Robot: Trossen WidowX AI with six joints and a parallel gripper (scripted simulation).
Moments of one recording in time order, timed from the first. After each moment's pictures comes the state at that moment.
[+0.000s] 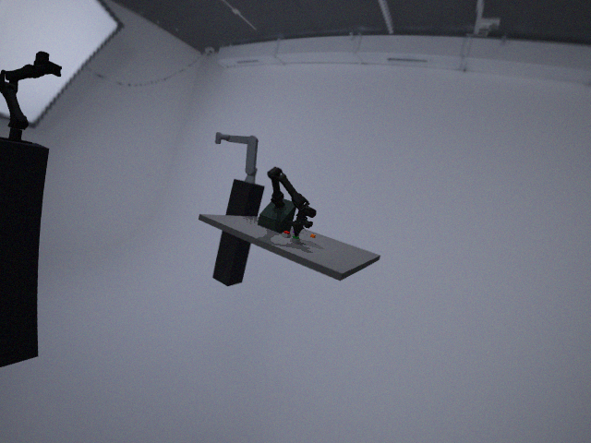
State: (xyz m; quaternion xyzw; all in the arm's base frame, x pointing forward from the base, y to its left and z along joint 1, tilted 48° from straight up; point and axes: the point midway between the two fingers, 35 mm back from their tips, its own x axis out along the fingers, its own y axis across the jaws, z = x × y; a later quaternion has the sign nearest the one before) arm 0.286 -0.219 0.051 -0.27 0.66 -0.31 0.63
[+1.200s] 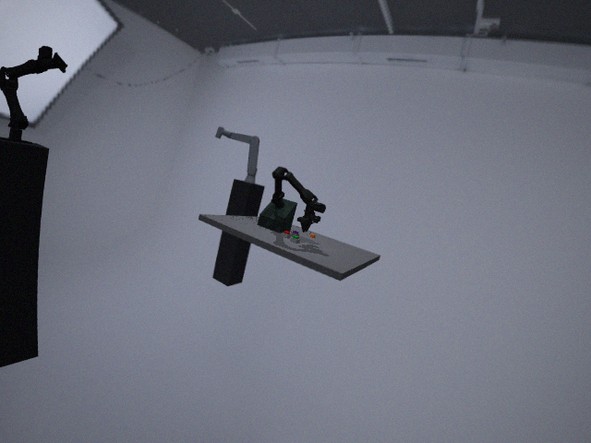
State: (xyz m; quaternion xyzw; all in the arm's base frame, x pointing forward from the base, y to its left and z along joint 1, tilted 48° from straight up) arm 0.313 -0.152 0.033 -0.26 0.66 -0.28 0.65
